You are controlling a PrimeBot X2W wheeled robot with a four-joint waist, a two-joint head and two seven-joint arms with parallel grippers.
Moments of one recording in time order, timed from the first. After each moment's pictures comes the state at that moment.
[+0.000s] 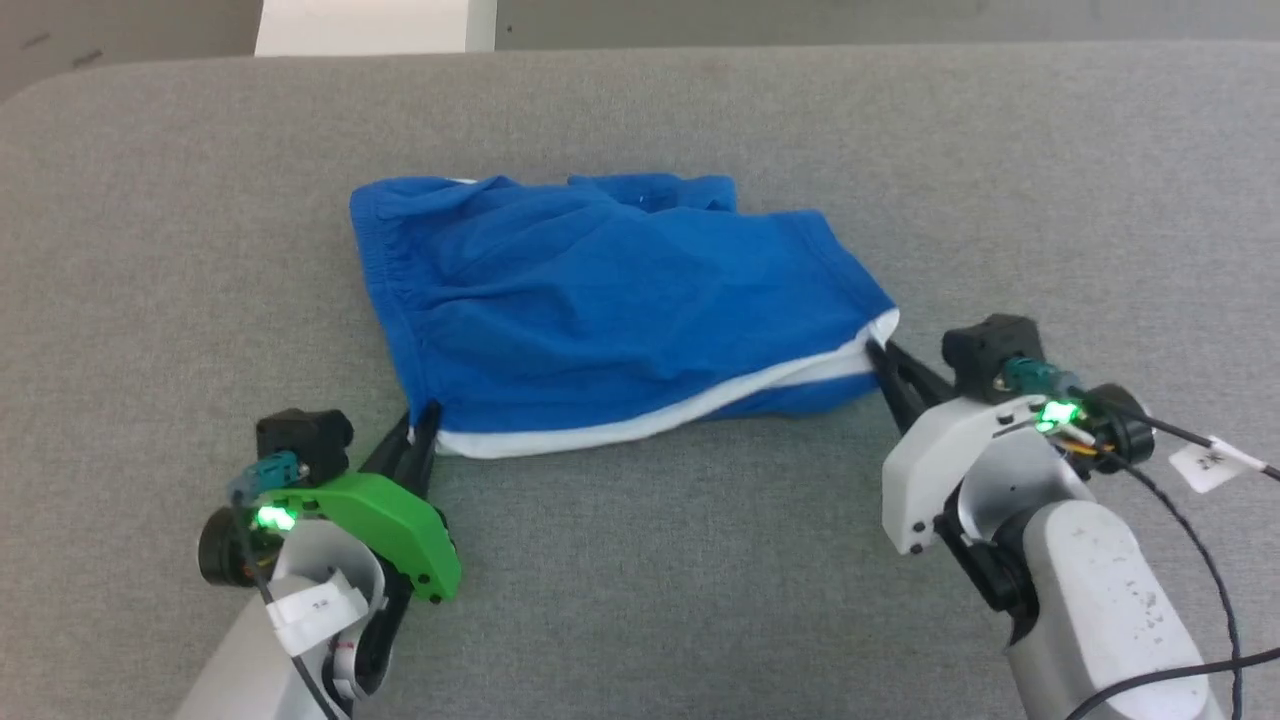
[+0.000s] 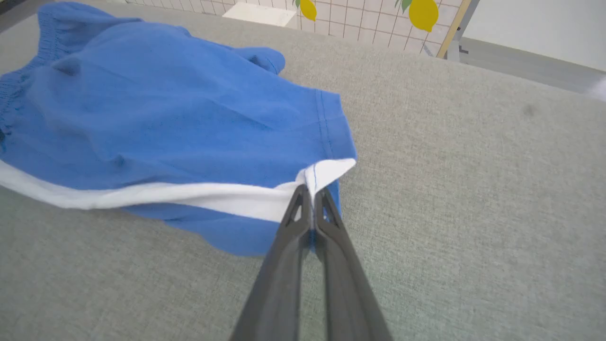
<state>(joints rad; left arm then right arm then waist) -0.28 0.30 -0.34 0.27 -0.56 0.03 0.01 -0.33 -0.05 0.14 0.19 0.05 0.13 0.29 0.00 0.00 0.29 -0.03</state>
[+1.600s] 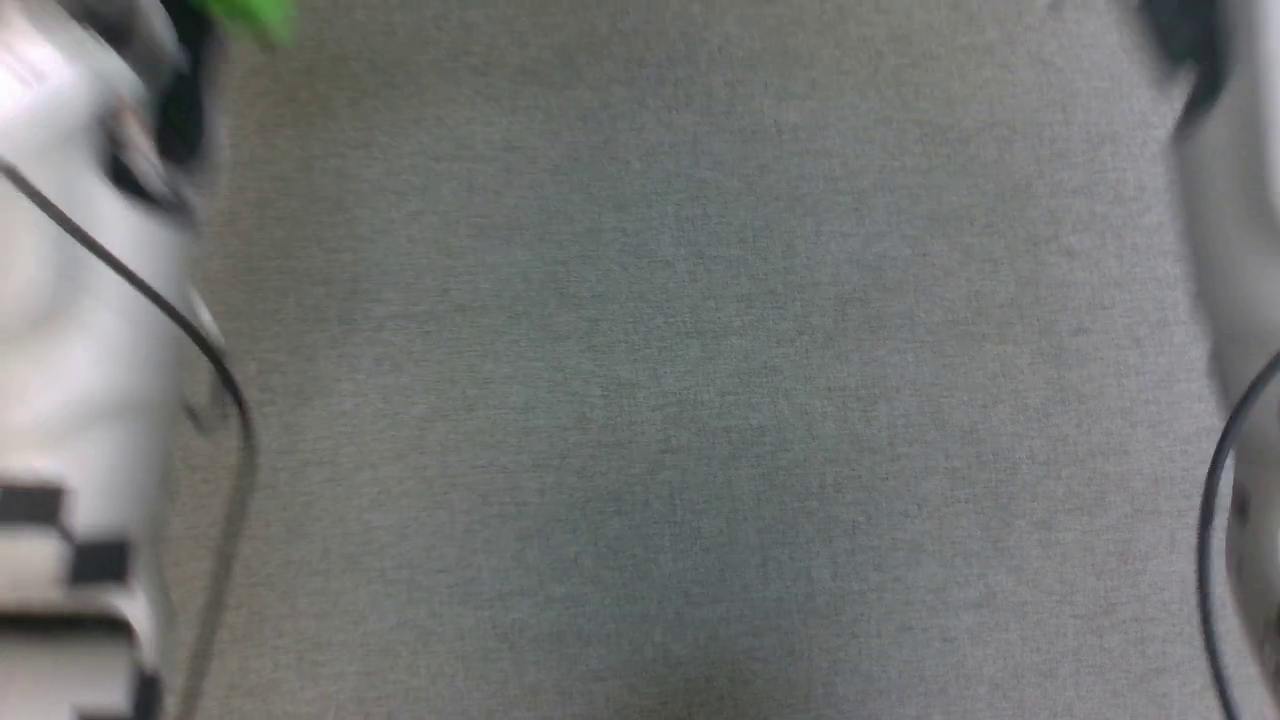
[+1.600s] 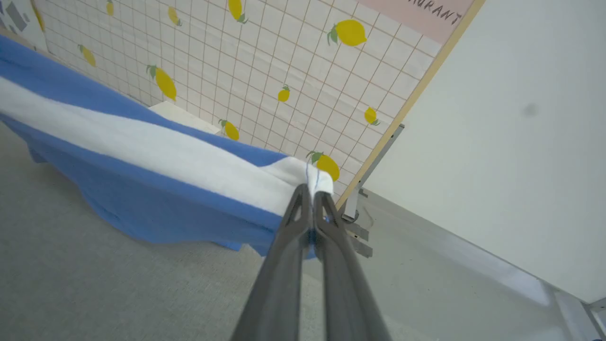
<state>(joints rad) -1.06 0.36 -0.26 0.39 -0.60 0.03 0.08 -1.17 -0.20 0.22 0.46 0.02 0.14 0.18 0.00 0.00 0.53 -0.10</state>
